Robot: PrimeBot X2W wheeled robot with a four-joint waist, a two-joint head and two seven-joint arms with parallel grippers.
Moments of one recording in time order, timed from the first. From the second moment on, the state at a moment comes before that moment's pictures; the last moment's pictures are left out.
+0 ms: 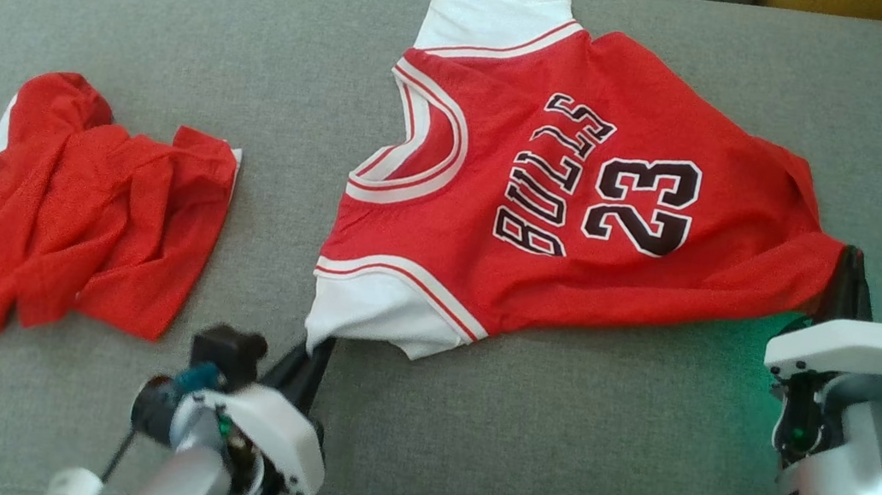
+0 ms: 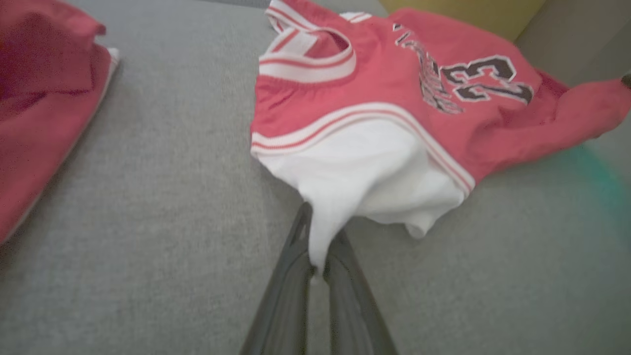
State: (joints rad) left arm -0.23 0.06 -0.47 0.64 -0.35 -0.08 -0.24; right arm -0.54 -0.05 -0.25 0.91 0.37 0.13 -0.25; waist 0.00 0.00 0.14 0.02
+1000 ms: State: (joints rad) left arm -0.40 0.07 -0.16 -0.34 -0.78 0.12 -0.04; right arm -0.55 -0.05 -0.17 0.12 0.34 0.13 -0.02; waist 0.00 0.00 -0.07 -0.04
